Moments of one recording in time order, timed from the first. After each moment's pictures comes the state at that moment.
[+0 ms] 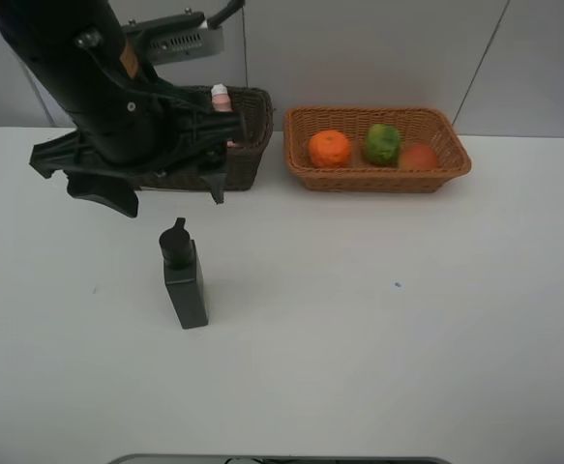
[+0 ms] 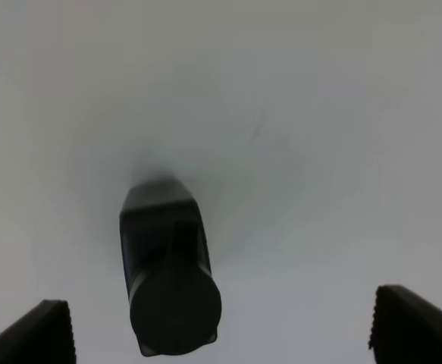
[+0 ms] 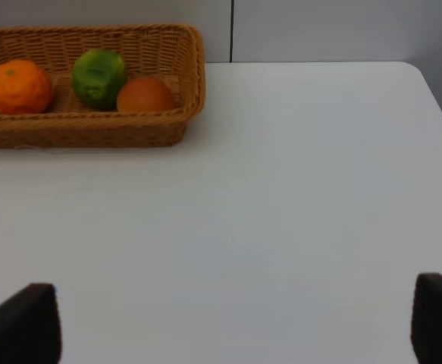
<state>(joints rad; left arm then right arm) -0.73 1.57 -1.14 0.08 0.94 -0.88 0.02 0.00 -0.52 -0.12 1.06 0.07</state>
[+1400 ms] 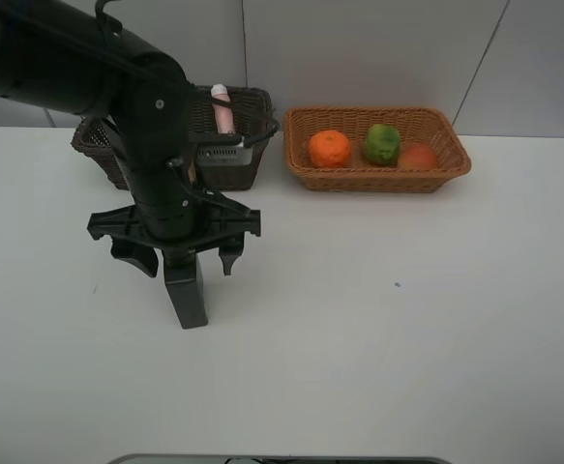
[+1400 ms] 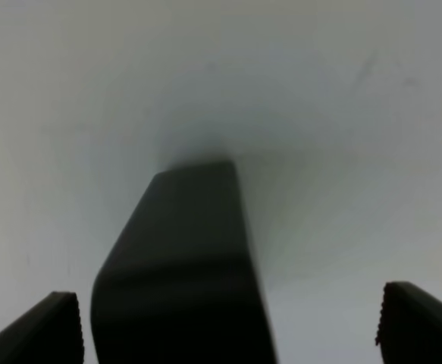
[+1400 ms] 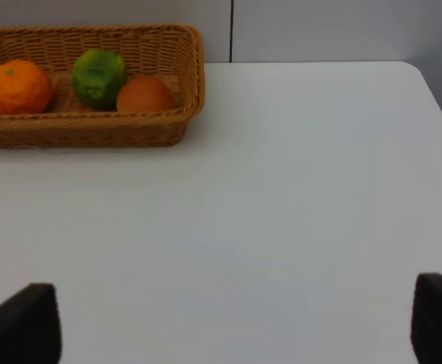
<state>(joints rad) -0.72 1.82 -1.07 0.07 0.81 -0.83 0.02 0.00 -0.52 -0.12 1.06 0.07</state>
